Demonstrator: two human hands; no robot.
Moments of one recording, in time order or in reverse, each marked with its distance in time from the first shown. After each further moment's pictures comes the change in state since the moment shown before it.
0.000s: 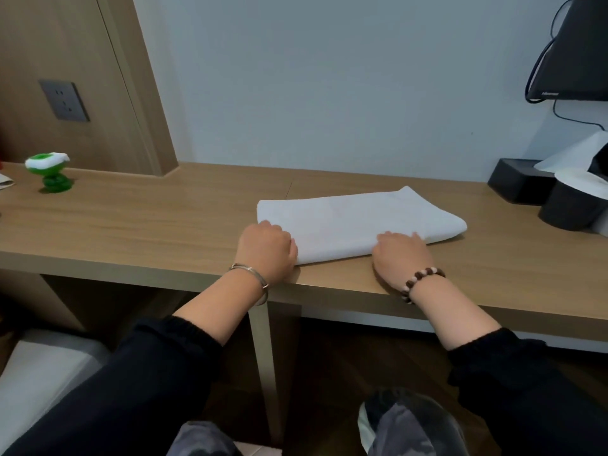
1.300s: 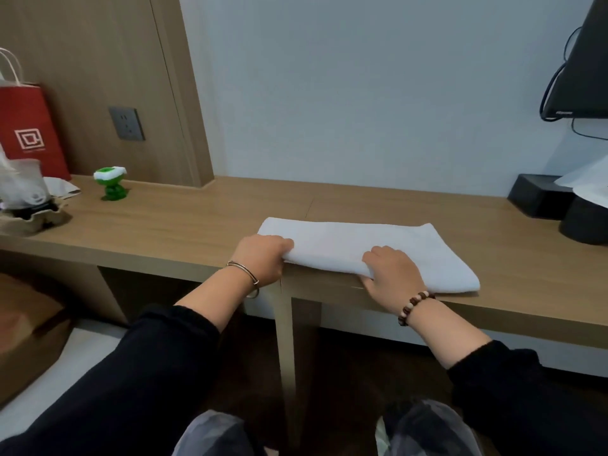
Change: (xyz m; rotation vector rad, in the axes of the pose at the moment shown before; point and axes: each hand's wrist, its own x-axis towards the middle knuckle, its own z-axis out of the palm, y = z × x) left_hand -0.033 -0.042 -0.027 0.032 -0.166 0.023; right_hand -0.039 -0.031 0.004 0.091 0.220 -0.359
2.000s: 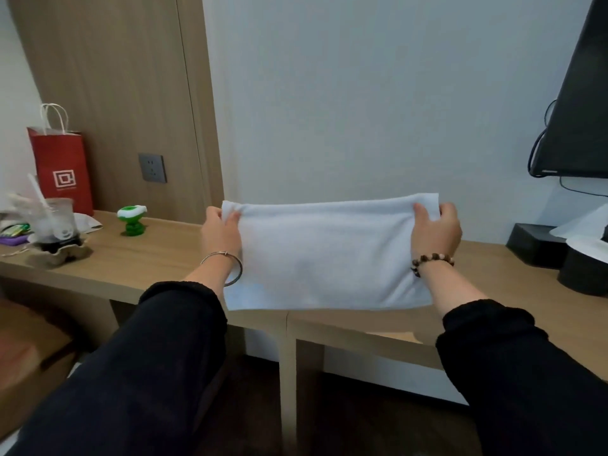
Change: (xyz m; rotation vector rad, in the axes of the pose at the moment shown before) left_hand 0.039 -0.083 -0.040 -1.028 0.720 -0.763; right_hand 0.093 0.048 -0.078 0.855 0.808 0.704
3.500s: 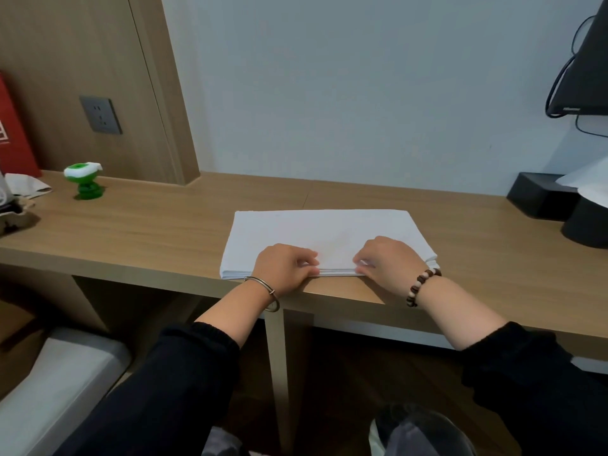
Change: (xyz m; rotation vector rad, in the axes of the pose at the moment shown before) left_hand -0.106 -0.038 0.075 0.454 -0.804 0.477; right_hand -0.066 0.059 -0.005 -0.873 -1.070 -0.639
